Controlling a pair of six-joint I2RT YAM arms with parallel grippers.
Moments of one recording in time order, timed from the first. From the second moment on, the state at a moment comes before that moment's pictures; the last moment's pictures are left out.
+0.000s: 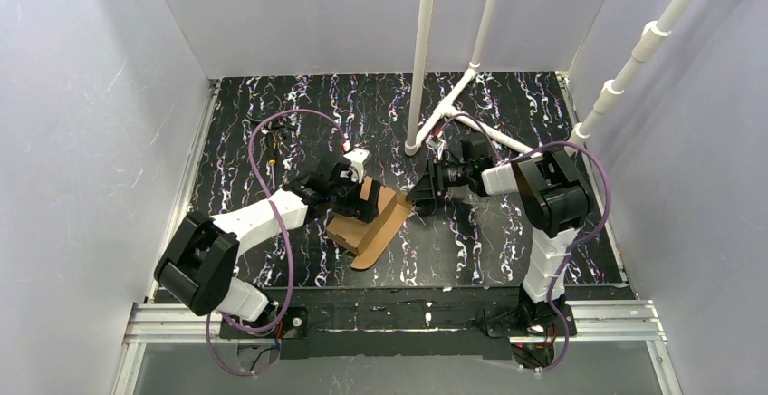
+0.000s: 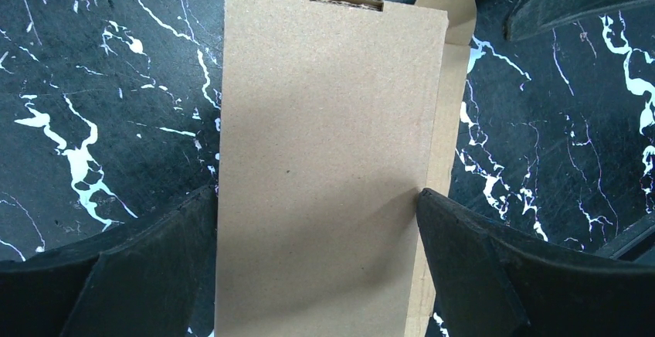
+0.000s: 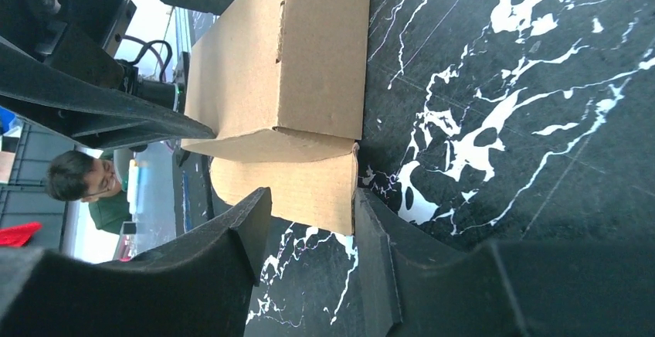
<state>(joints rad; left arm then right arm) -0.62 1.44 0.78 -0.19 0.12 -0.22 0.35 1.96 0.89 0.40 -1.11 0.36</state>
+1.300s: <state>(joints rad) -0.62 1.45 0.78 -0.18 0.15 -0.28 0.54 1.76 0.93 -0.01 -0.68 -0.20</state>
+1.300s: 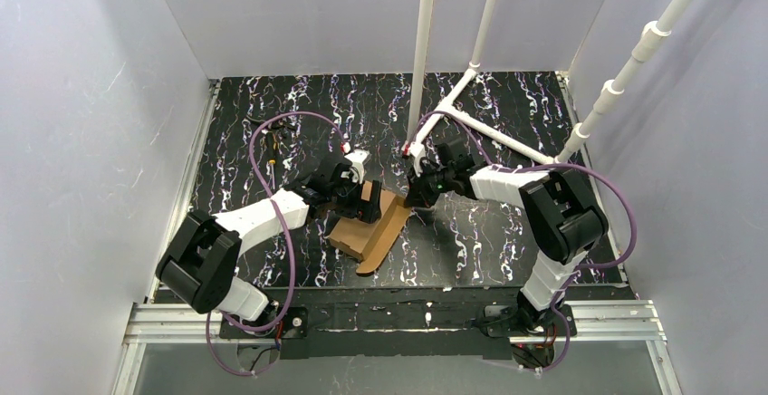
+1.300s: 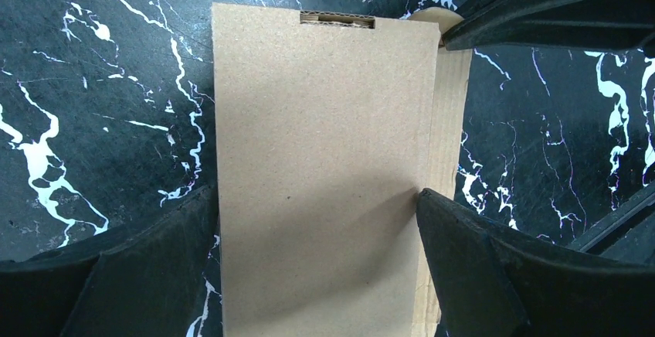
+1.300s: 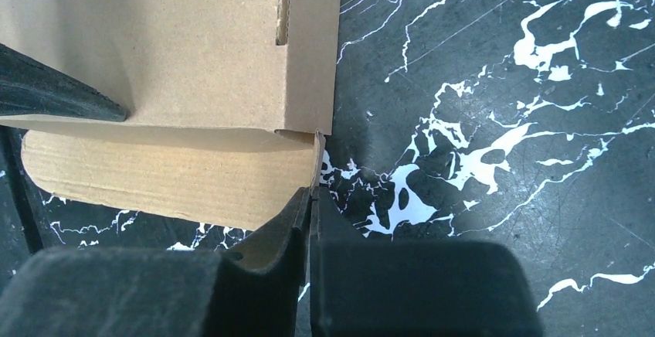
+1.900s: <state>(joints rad) -0.59 1.45 0.78 -0.16 0.18 -0.27 0.56 1.74 0.93 -0.01 -0.66 -0.21</state>
